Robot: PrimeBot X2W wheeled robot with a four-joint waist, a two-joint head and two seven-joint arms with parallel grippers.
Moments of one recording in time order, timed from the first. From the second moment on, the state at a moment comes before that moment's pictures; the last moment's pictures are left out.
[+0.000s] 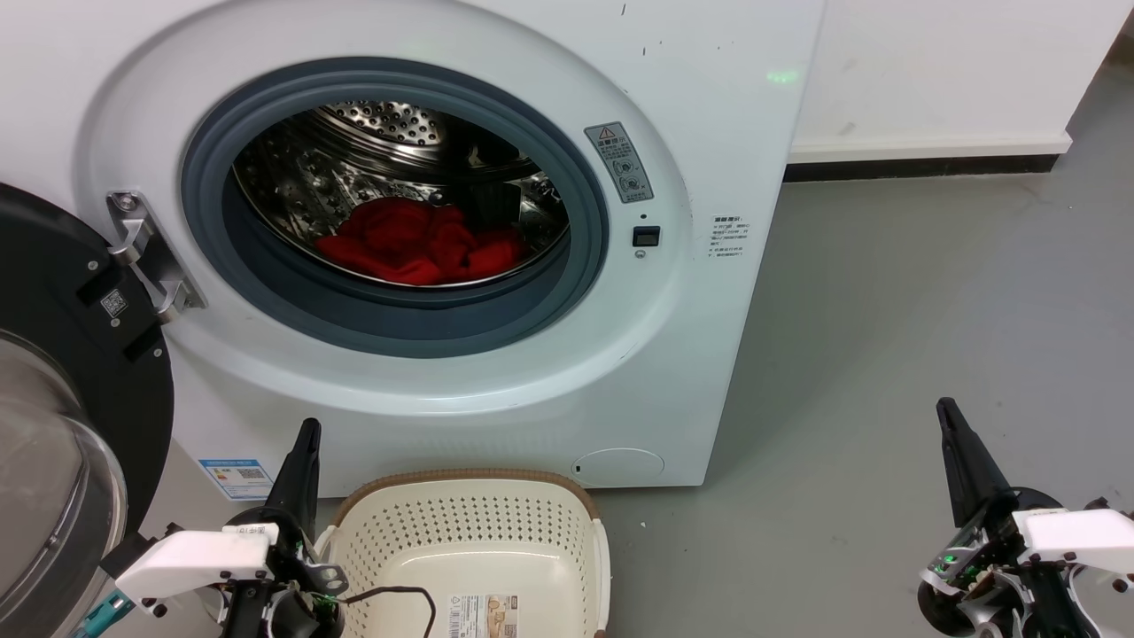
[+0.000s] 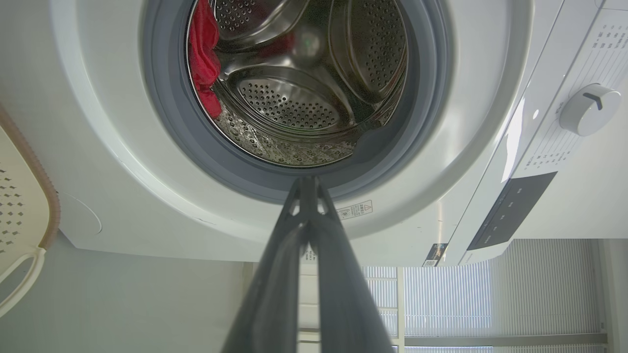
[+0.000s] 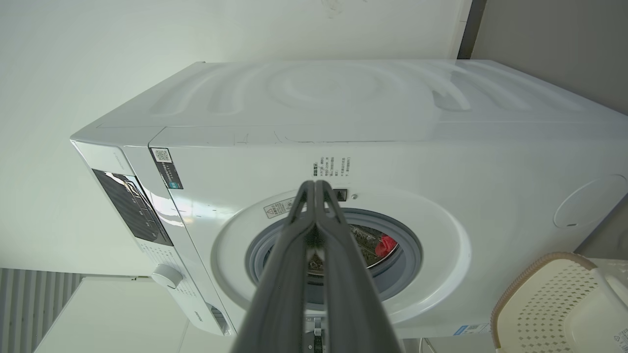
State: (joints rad) left arm -0.11 0.05 0.11 0.25 -1.61 -0.13 0.11; right arm -0.10 -0.05 -0.11 0.25 1.62 0.13 0.11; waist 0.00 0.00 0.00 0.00
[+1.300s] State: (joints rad) left arm -0.08 0.05 0.05 0.27 -1.58 -0.13 0.05; right arm -0.06 -0.05 -0.08 0.25 1.56 0.13 0.06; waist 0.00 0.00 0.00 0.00
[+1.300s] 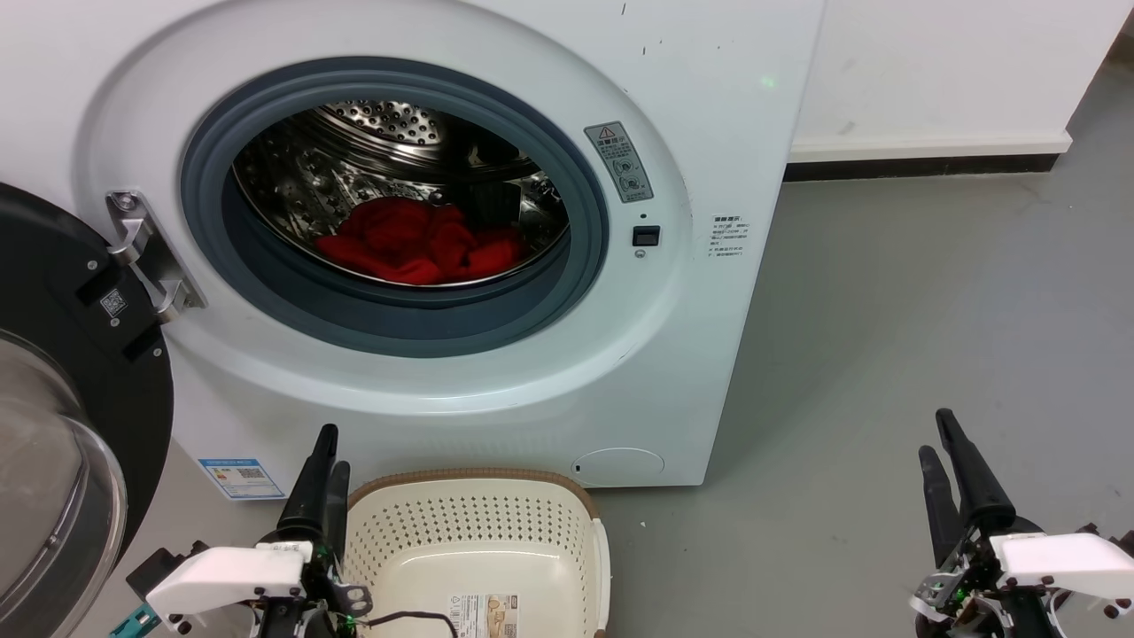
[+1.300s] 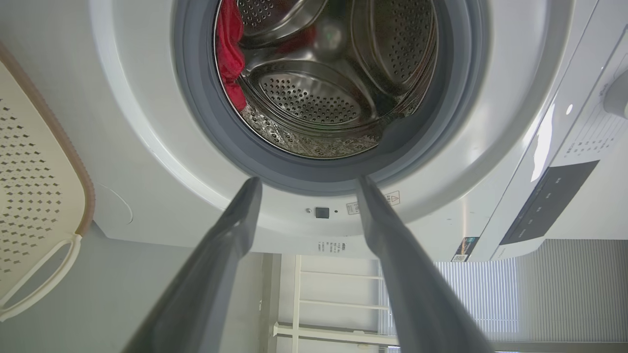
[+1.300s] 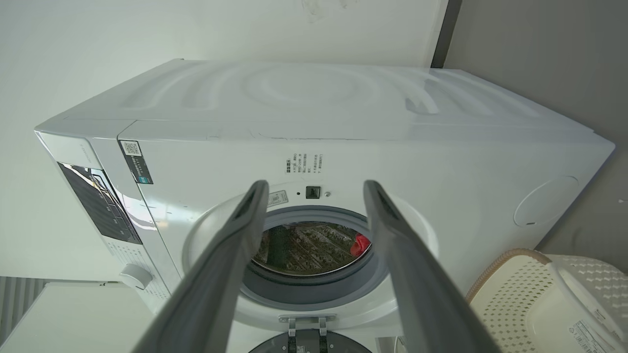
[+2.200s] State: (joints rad) left arm -0.09 0.05 -0.03 0.17 -1.08 -0.09 -0.05; right arm -0.03 -0.05 -0.03 0.14 1.00 0.13 -0.05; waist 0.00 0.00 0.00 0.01
